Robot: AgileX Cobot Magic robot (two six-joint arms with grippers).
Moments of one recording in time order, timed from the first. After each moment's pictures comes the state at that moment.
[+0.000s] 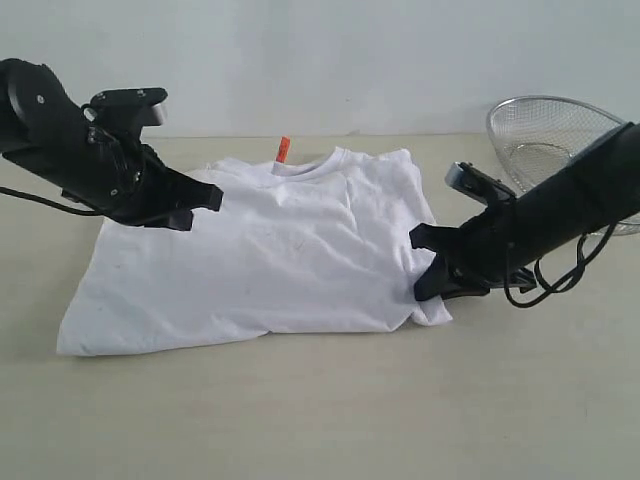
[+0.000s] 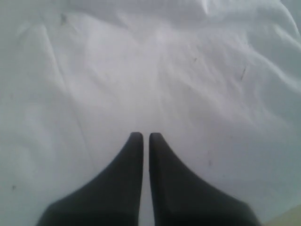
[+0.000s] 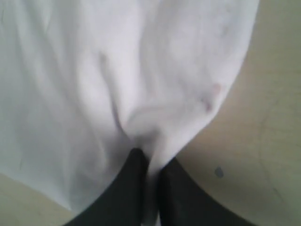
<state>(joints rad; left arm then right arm) -0.28 1.82 -1.11 -0.33 0.40 0.20 -0.02 2.07 -1.13 1.03 0.73 -0.79</state>
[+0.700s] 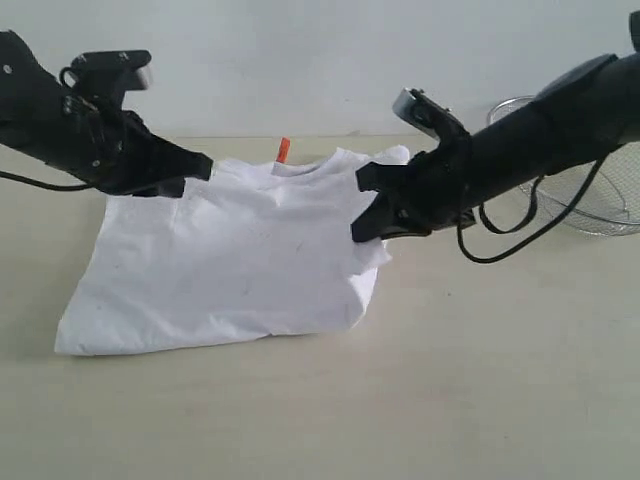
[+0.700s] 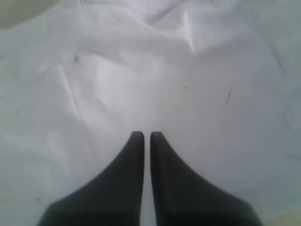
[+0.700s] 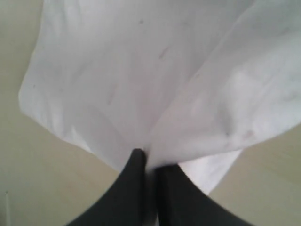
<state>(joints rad) -0.27 1.74 -1.11 -0.32 0.38 0.22 0.10 1.96 -1.23 1.11 0.81 -0.85</state>
